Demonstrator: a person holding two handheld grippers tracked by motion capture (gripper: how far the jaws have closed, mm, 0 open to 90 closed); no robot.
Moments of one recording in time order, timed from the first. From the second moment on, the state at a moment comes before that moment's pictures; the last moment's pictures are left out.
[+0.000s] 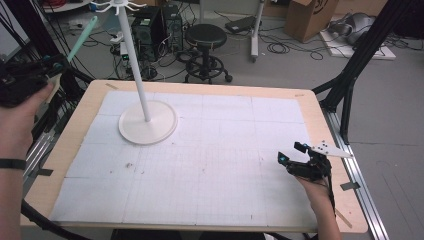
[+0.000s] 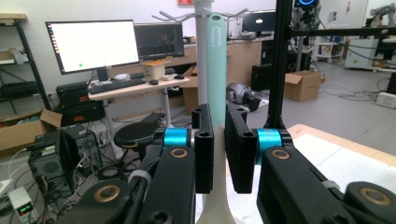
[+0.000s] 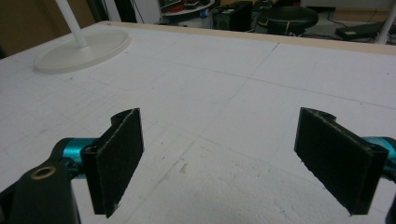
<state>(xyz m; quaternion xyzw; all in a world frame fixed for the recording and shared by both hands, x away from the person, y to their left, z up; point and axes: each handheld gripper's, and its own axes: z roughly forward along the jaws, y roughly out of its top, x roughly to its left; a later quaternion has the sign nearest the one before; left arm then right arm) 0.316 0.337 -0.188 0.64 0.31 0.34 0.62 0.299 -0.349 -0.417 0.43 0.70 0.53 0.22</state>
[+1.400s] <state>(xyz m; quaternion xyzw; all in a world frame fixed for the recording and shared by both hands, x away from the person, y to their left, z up) 0.350 0.306 -0.195 0.65 0.31 0.33 0.61 0.299 -0.350 -0.417 0.43 0.70 0.53 0.21</state>
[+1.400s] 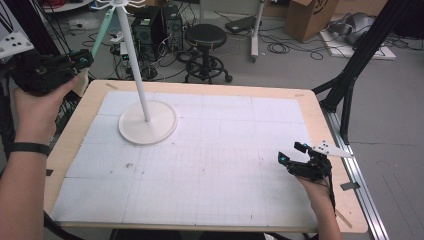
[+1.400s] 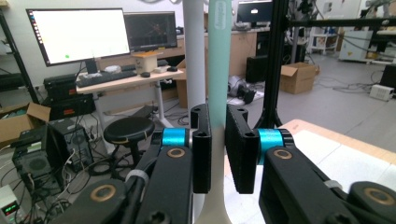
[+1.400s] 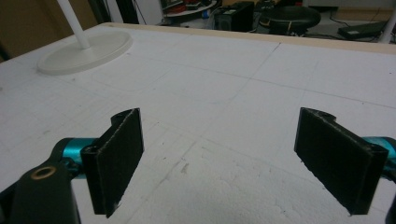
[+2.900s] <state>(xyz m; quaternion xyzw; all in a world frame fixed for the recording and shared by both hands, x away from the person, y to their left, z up) 0.292 0.261 -0.397 0.74 0.28 0.21 0.58 0.303 -0.339 -0.424 0.41 0.73 0.51 0.21</state>
